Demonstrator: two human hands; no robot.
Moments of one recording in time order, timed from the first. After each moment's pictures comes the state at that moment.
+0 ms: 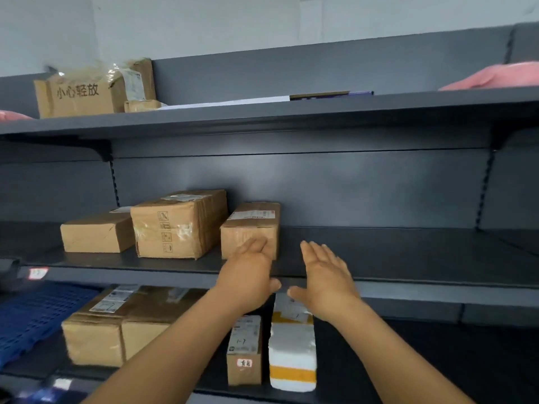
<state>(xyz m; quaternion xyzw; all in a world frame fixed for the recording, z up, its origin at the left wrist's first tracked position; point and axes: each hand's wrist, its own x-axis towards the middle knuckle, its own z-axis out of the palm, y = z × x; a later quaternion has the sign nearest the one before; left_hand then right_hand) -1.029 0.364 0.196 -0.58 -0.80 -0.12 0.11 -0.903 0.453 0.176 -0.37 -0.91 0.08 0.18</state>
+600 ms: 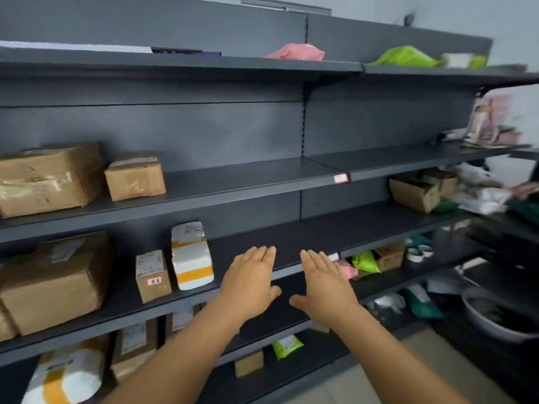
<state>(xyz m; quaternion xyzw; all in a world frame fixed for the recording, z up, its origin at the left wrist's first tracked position) -0.820 0.247 0.099 -0.77 -0.63 -0.09 0.02 -0.666 0.260 0.082 -0.60 -0.79 0.09 0.13</state>
